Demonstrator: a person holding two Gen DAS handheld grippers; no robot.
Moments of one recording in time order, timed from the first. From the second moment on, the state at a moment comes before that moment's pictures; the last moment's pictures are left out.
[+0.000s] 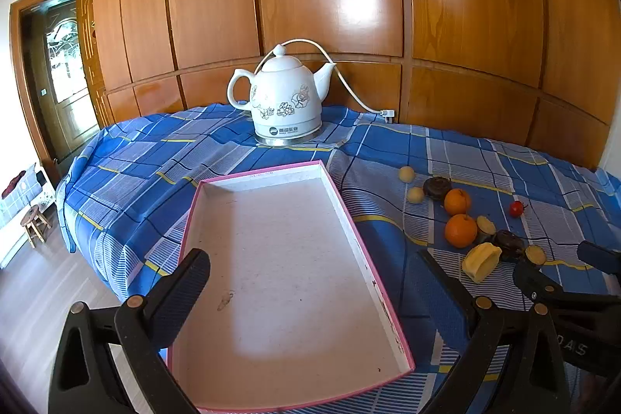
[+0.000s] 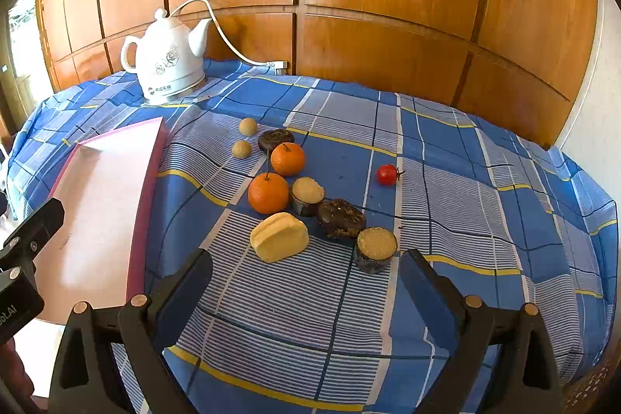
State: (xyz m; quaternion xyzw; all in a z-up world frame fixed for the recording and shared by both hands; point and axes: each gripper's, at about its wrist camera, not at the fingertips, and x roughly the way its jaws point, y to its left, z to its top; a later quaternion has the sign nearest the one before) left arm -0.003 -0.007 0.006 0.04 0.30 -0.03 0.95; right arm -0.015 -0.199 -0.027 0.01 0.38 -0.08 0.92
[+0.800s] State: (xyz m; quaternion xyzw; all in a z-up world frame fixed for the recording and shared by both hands) left arm -0.008 -0.009 0.002 0.03 0.30 -0.03 0.95; right arm -0.017 -0.198 -0.025 0.01 0.37 -0.09 0.92
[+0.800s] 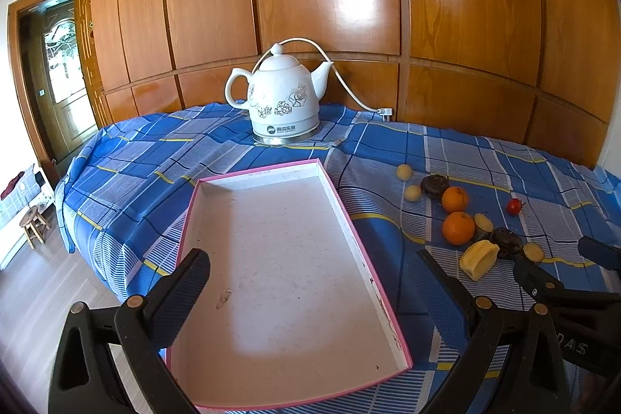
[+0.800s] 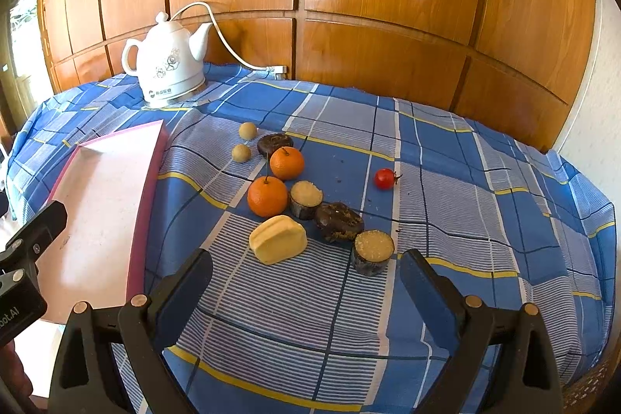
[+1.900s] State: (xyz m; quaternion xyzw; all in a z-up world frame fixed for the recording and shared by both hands) left arm -0.006 -0.017 -0.001 0.04 0.31 -0.04 0.95; right arm -0.019 -0.202 -0.023 0.00 0.36 -0.09 0.93
